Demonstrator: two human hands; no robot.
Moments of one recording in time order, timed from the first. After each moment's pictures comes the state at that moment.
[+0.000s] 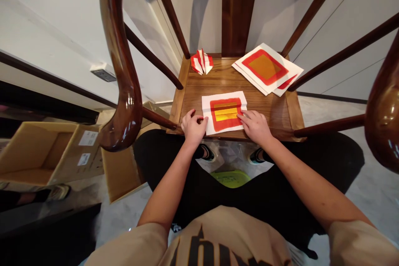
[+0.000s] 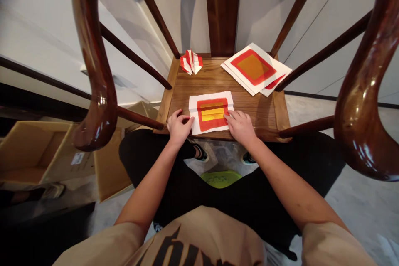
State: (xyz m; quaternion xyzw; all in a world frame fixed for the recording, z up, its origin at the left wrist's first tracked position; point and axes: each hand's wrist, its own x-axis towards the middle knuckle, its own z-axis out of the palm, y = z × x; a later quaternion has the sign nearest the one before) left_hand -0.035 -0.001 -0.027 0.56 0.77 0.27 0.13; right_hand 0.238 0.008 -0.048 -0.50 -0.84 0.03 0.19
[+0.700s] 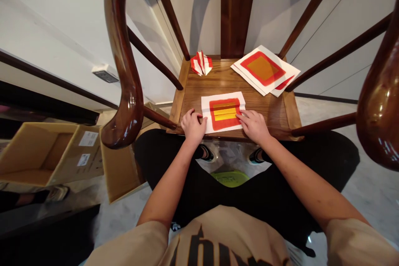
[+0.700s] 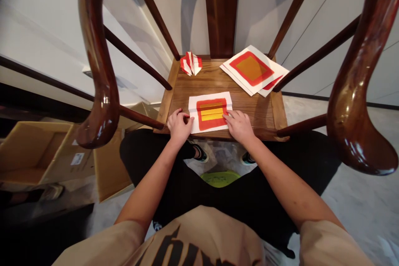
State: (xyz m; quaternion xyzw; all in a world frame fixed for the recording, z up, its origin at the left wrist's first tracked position) left_hand -0.031 -0.004 -0.029 0.61 0.76 0.24 0.05; right_hand 0.238 0.010 -0.047 -0.51 -0.84 0.04 0.19
